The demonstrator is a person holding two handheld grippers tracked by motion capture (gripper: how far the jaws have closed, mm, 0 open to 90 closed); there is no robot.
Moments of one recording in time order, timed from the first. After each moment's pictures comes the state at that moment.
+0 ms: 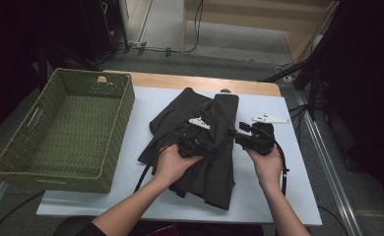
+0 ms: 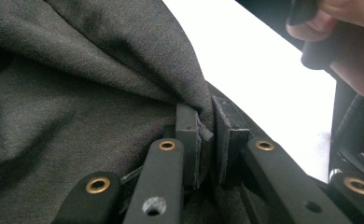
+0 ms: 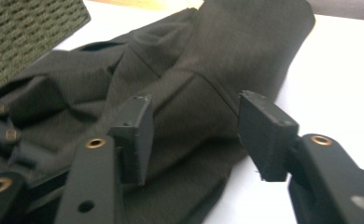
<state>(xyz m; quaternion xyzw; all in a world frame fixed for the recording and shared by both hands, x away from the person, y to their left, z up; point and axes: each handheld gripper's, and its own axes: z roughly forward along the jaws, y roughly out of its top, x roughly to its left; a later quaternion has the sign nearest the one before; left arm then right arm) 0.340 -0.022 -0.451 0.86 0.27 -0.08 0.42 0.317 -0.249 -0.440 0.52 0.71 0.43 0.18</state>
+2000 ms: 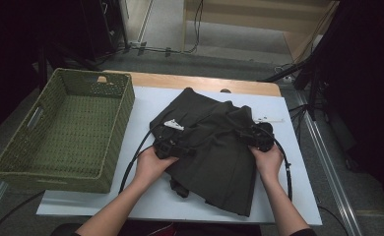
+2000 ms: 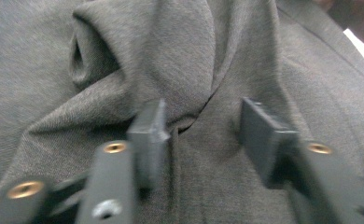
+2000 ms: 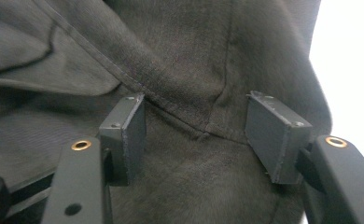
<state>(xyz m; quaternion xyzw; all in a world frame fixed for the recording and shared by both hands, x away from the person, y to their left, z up) 0.356 0.041 -0.486 0.86 0.34 -0.05 0.39 0.360 -0.285 -0.513 0.58 0.71 0.35 0.18</state>
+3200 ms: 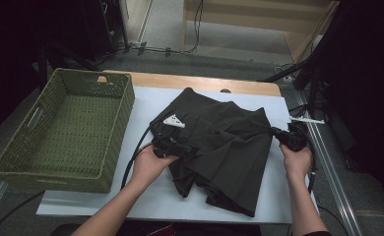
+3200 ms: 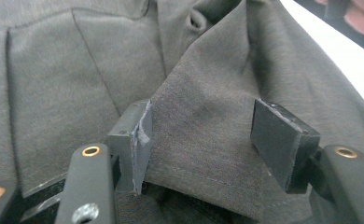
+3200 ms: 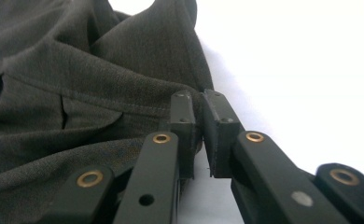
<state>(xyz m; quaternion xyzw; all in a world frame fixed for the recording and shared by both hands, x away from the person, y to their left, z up) 0.343 0.039 -0.450 0.86 0.31 -0.01 0.40 0.339 -0.376 -0.490 0.64 0.65 0.37 0.17</state>
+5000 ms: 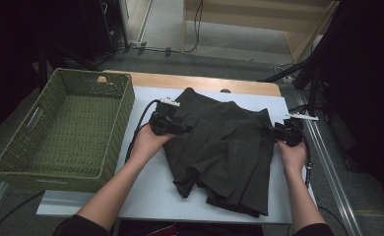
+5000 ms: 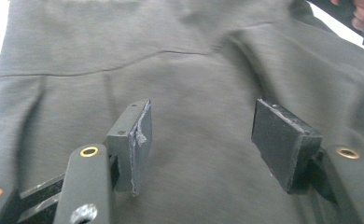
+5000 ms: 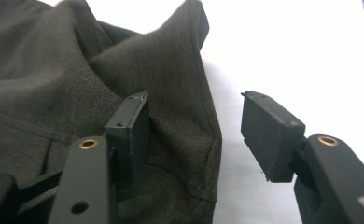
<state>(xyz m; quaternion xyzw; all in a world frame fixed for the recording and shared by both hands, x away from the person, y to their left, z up) 0.421 0.052 -0.445 0.85 0.35 0.03 0.39 0.366 -0.378 -0.510 0.64 0.65 0.36 0.19</state>
